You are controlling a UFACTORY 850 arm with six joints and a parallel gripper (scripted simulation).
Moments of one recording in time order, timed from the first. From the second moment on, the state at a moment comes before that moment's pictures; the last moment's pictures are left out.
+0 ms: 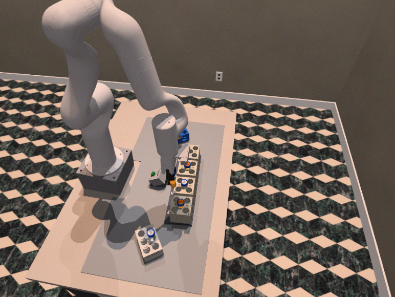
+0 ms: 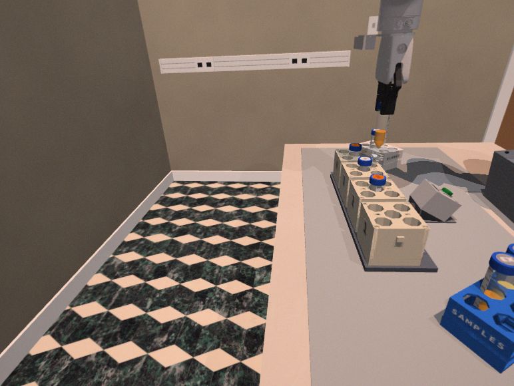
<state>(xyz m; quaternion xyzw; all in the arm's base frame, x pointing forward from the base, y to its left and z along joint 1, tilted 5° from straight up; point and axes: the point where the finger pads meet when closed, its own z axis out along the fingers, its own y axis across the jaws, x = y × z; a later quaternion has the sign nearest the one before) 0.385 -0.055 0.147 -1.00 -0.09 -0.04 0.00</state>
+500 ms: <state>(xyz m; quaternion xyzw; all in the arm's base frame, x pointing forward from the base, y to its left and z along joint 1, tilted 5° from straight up) 0.384 0.010 0.148 -1.00 -0.09 -0.04 0.00</state>
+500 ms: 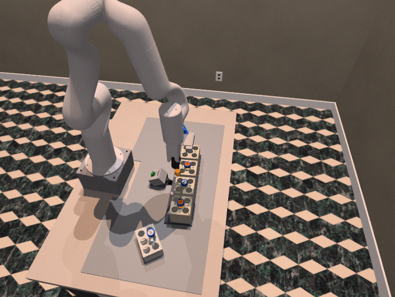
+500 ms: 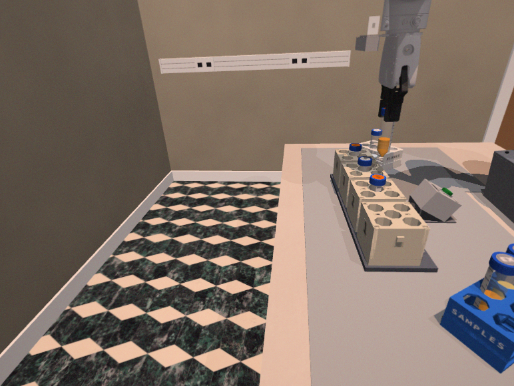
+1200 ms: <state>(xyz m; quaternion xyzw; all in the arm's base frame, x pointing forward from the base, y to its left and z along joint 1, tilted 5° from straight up) 0.383 0.100 0.149 -1.00 -0.09 -0.04 0.00</state>
